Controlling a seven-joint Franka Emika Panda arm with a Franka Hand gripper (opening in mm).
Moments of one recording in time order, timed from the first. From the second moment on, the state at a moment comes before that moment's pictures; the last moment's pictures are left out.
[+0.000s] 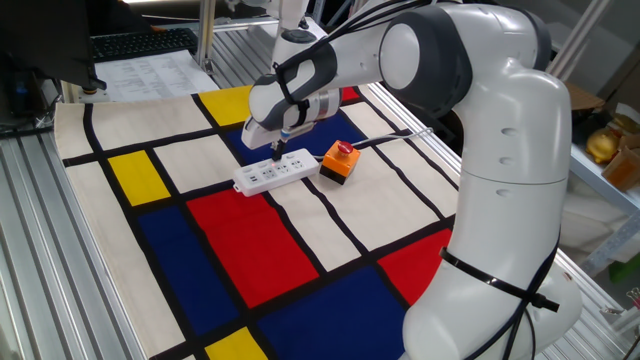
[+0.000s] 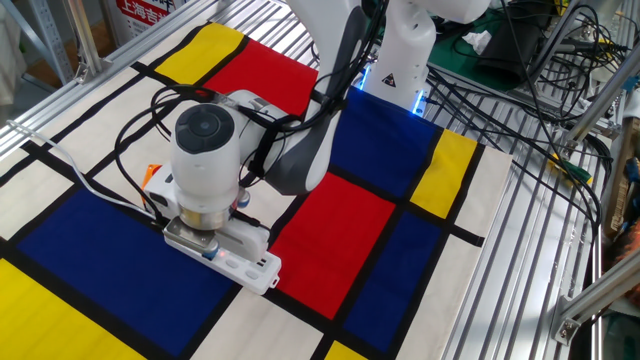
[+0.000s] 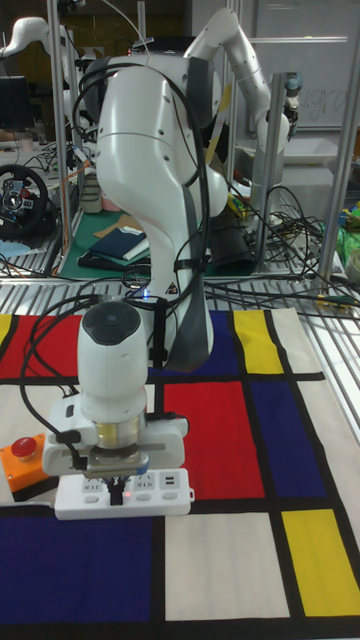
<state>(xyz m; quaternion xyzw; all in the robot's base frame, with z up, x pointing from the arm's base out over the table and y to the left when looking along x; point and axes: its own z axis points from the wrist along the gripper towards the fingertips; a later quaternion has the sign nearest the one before) 0.607 -0.083 0.086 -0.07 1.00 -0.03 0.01</state>
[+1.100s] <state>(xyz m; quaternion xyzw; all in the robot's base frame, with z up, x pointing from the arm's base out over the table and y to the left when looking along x) 0.603 -0.082 0.086 -0.05 1.00 -0.03 0.02</state>
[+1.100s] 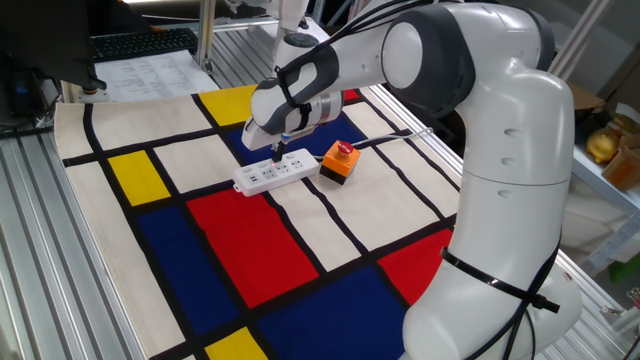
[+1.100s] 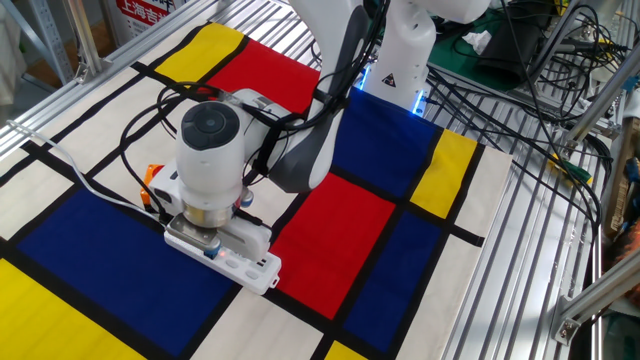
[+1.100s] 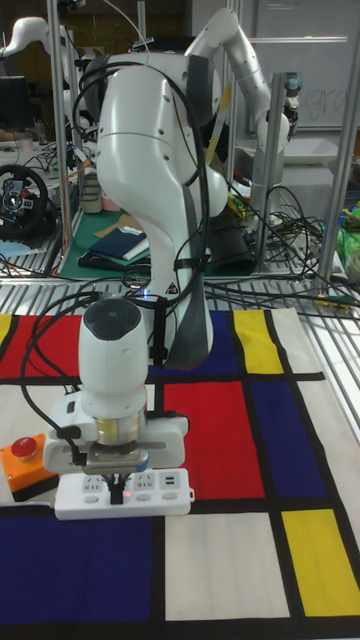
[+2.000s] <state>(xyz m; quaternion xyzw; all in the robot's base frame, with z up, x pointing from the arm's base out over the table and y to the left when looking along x) 0.601 -0.082 0.086 -0.04 1.00 -0.03 0.05</state>
